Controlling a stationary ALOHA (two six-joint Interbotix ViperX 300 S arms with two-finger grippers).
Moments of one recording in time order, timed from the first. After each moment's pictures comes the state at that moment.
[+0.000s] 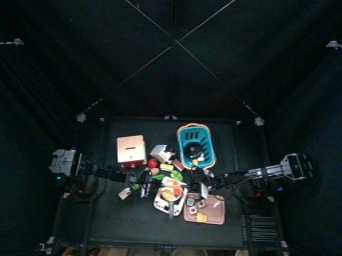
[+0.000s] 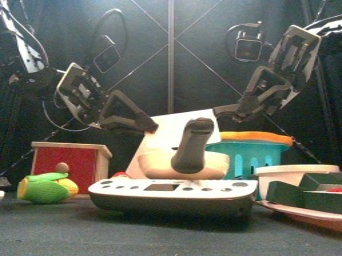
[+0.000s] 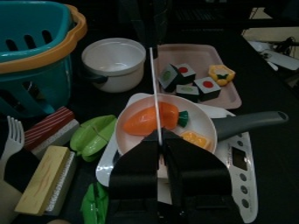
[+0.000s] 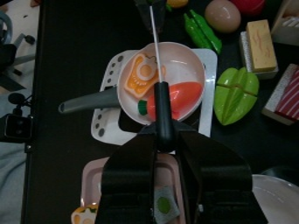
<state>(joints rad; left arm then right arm) -0.04 0.06 0.97 0.12 -0.78 -0.06 0.07 -0.34 0.95 -0.64 -0.02 0.99</state>
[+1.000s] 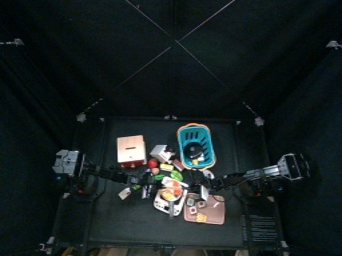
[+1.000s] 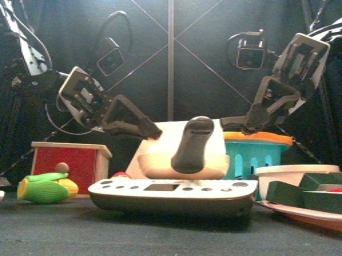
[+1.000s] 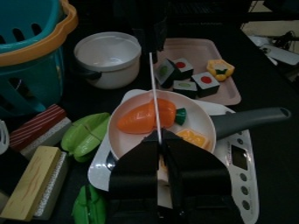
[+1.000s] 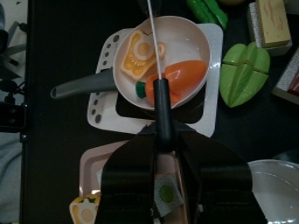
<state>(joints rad) -0.04 0.09 0.95 0.12 -0.78 -0.06 0.07 -0.30 0.97 -0.61 -0.01 0.99</state>
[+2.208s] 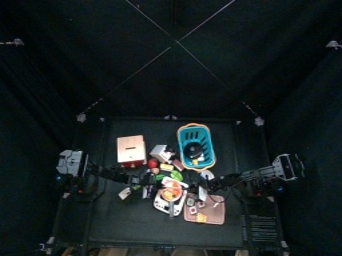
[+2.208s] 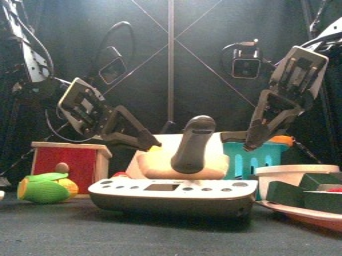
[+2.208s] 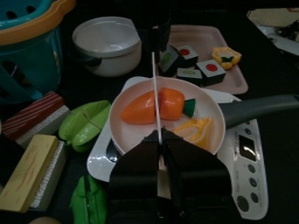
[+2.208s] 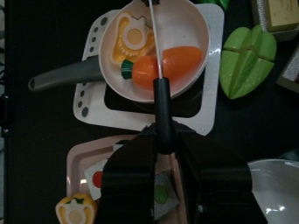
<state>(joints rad) -0.04 0.14 0.94 0.12 -0.78 -0.06 0.07 -0.22 0.95 -0.61 0.00 0.98</state>
